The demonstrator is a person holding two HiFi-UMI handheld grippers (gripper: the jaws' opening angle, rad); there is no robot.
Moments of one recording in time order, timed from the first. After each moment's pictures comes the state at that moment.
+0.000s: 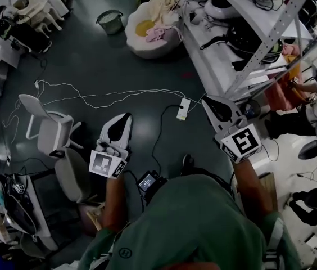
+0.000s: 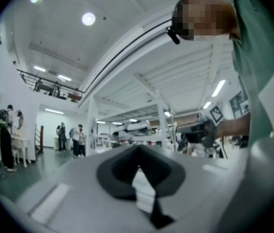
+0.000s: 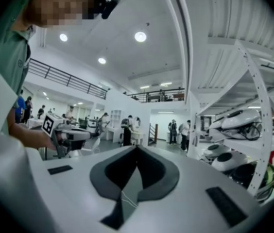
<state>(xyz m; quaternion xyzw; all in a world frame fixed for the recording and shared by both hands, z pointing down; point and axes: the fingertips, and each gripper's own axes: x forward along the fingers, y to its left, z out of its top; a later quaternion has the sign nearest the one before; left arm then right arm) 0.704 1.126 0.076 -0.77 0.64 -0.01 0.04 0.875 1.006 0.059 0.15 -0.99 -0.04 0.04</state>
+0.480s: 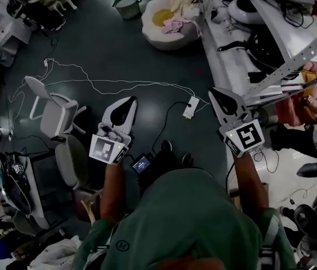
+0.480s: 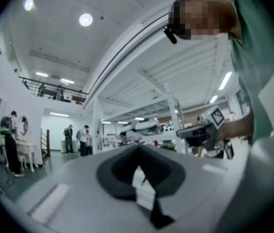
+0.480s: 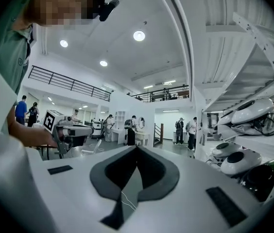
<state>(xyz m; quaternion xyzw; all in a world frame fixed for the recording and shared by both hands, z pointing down) 0.668 1.039 0.066 -0.74 0.67 -0.02 0.05 0.825 0.911 0.071 0.11 -0.99 -0.03 0.04</state>
